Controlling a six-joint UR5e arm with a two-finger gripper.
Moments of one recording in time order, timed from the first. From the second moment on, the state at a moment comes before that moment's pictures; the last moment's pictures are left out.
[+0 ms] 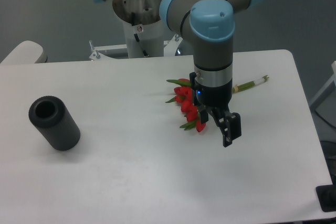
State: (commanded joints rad) arm 2.51 -1.87 -1.50 -0.94 1.50 1.54
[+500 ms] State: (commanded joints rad) arm 2.57 -1.85 -1.56 -0.98 1.51 1.54
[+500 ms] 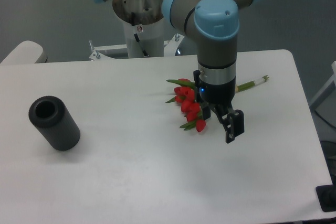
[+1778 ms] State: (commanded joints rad) arm 2.71 -1.83 -1.86 -1.00 1.66 1.69
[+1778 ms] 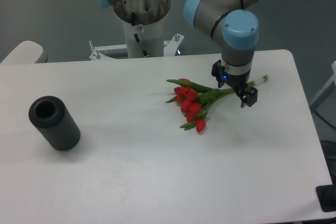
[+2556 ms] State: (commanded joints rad) arm 2.74 -1.85 -1.98 -0.94 1.65 1.74
